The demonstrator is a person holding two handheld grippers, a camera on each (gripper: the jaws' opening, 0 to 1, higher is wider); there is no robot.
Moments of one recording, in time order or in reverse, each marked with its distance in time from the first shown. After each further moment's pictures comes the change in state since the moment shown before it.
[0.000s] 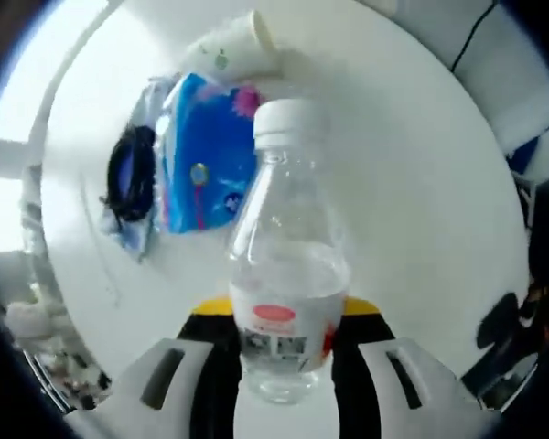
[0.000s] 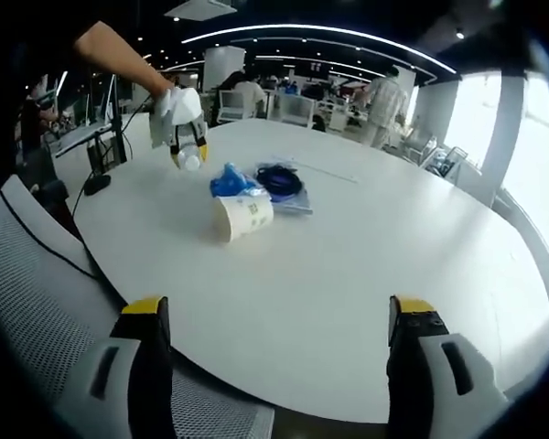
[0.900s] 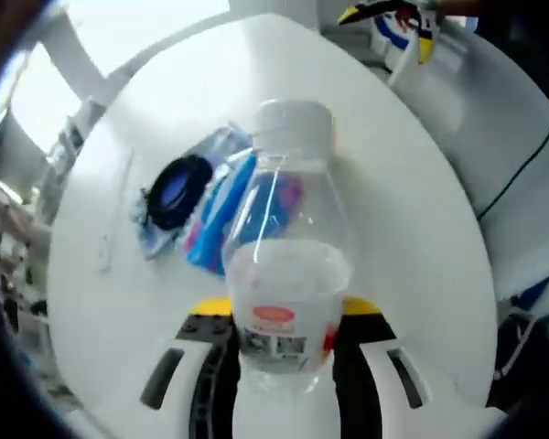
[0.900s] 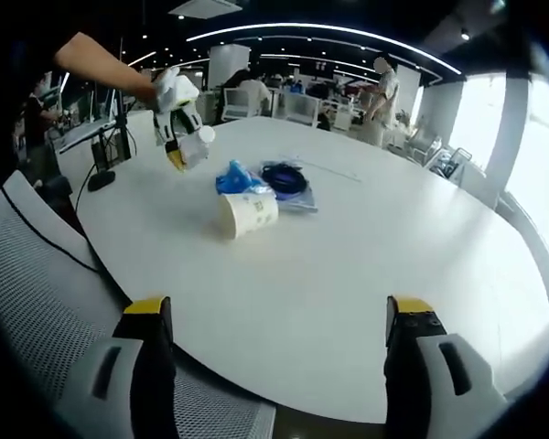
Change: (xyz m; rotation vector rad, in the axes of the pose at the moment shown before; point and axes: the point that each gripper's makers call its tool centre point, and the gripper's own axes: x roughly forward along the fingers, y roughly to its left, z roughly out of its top) left arm -0.014 -0.005 0.050 -0.421 -0.337 0.088; right arm 0.001 0.003 -0.003 -0.021 0.018 0.018
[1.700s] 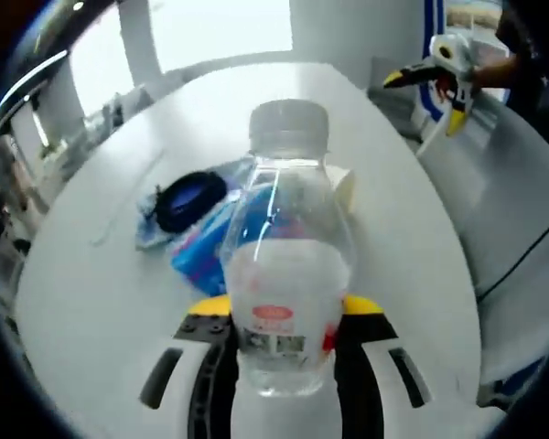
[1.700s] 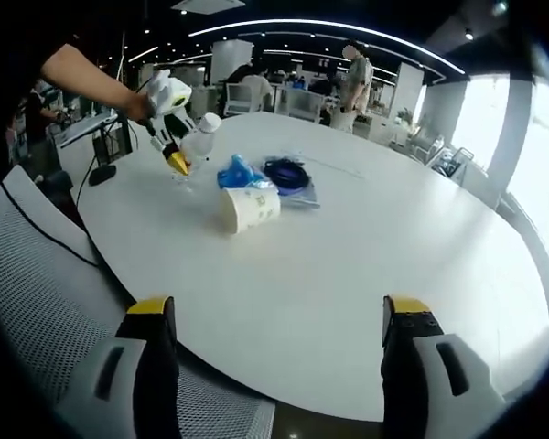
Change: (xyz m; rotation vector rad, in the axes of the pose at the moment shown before) left arm 0.009 -0.014 0.027 -0.308 -0.284 0.094; right arm 0.000 0.001 -0.004 -0.014 0.023 0.006
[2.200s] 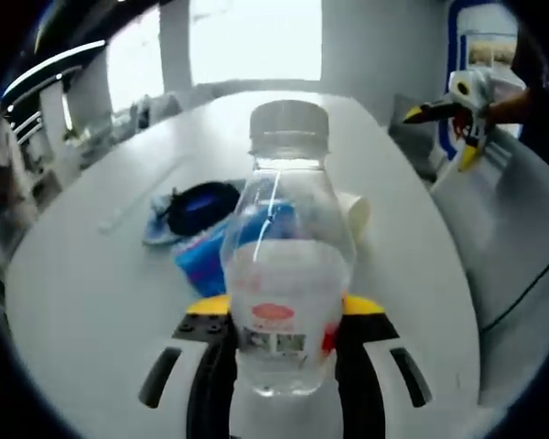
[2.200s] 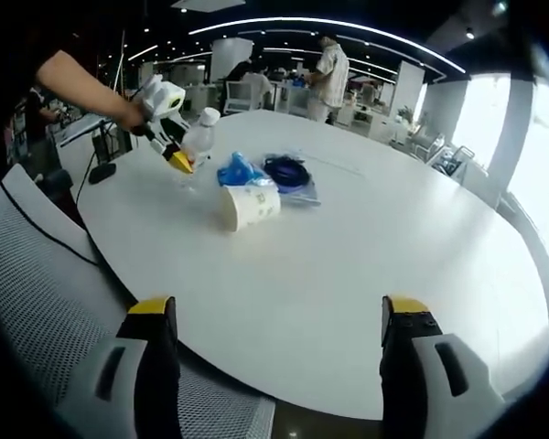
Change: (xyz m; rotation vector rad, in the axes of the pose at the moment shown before) left arm 0.002 0.000 0.004 -0.120 -0.141 0.055; right arm 0.000 0.000 -0.002 -0.001 0.011 0.001
